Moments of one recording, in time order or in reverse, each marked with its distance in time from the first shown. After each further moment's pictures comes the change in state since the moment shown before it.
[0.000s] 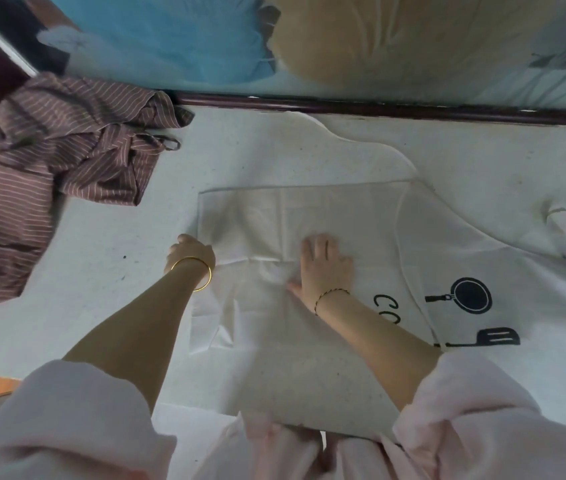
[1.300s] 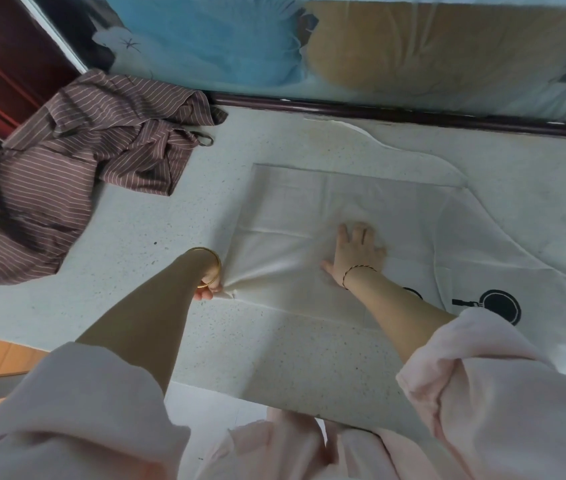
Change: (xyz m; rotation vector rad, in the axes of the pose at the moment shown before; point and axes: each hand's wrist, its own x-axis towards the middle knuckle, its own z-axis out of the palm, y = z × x) left_hand -0.022 -0.036 -0.031 0.311 -0.508 -0.027; right_hand 0.021 0.009 -0.009 0.125 -0.023 0.175
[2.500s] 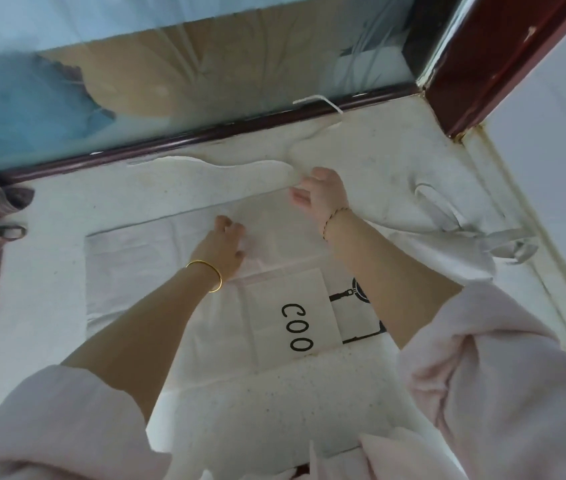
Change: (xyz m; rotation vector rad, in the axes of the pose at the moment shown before) left_hand -0.032 0.255 0.033 0.307 0.528 0.970; right_hand 0.051 0.173 -0.105 1.948 0.243 0.413
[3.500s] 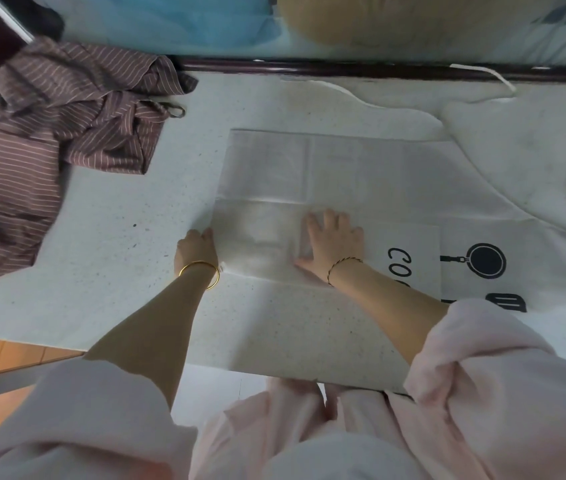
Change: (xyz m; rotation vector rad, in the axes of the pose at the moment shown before) left_hand -0.190 -0.166 0.050 -0.415 0.306 -0.951; right_hand -0.126 0.185 0.073 -2.017 -0.355 -0.643
